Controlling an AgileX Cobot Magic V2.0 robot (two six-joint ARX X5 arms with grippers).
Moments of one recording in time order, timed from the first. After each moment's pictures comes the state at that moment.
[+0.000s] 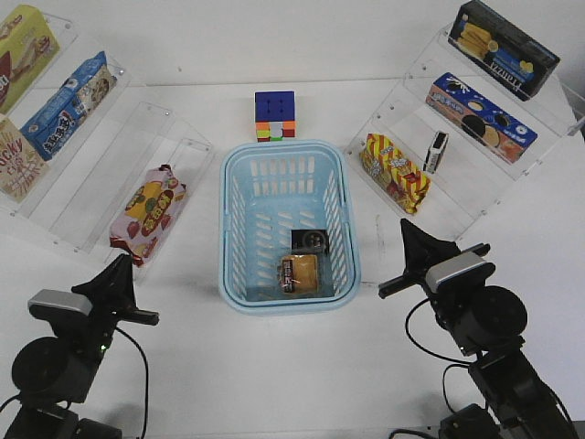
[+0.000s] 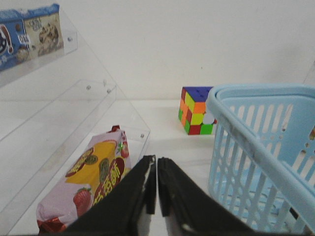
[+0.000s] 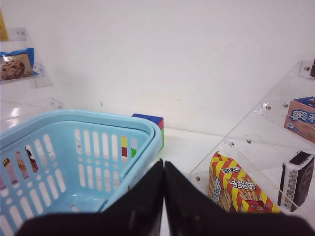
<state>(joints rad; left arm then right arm) -0.31 0.42 0.55 -0.04 -0.11 -0.10 0.38 0.65 0.63 0.02 0.00 0.02</state>
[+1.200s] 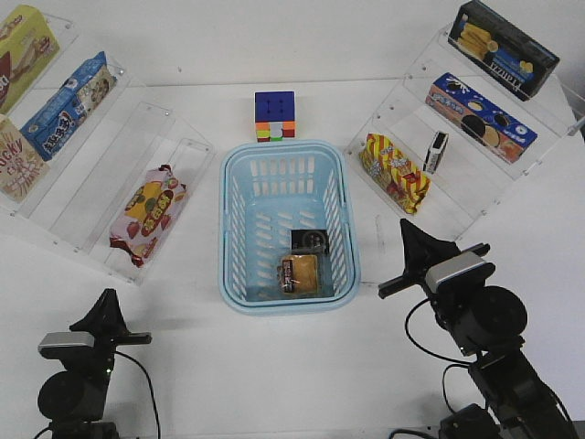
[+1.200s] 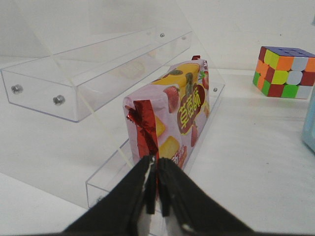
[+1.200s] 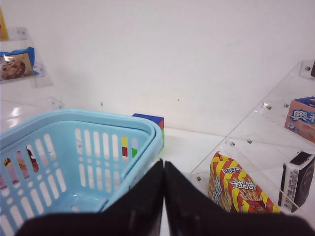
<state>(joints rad) -0.01 0.00 0.03 0.07 -0.01 -0.06 0.38 0.65 0.63 0.02 0.00 0.02</state>
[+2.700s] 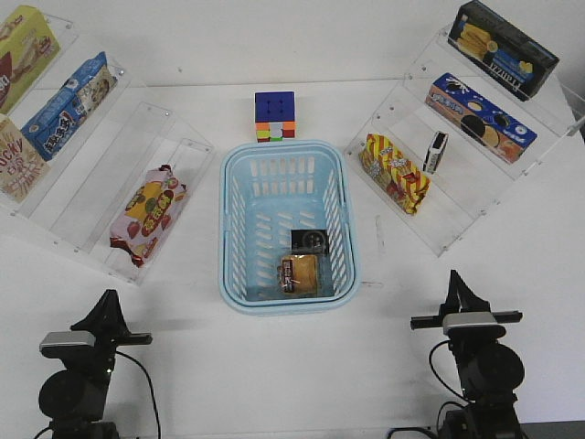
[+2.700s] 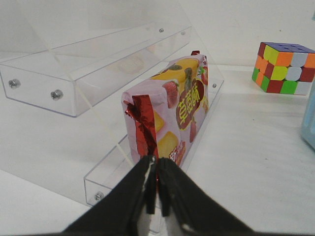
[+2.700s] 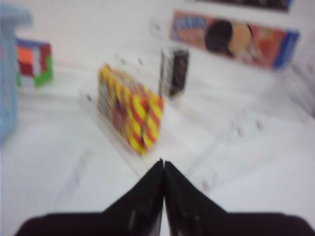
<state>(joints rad) -0.01 0.01 0.03 0.06 0.00 -0.07 0.04 0.16 0.07 0.02 0.06 -0.12</state>
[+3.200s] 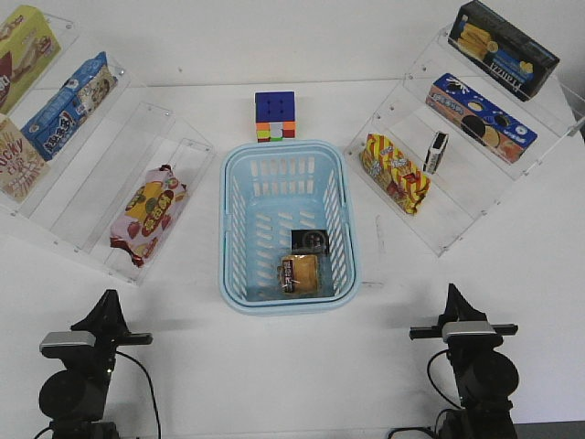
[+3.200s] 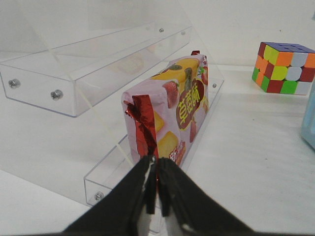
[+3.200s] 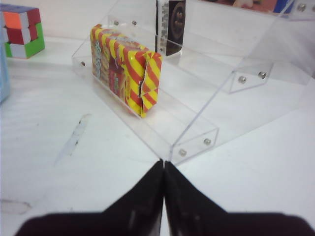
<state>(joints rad) -0.01 0.01 0.03 0.06 0.00 -0.07 0.02 0.02 0.01 -0.12 0.05 -0.07</state>
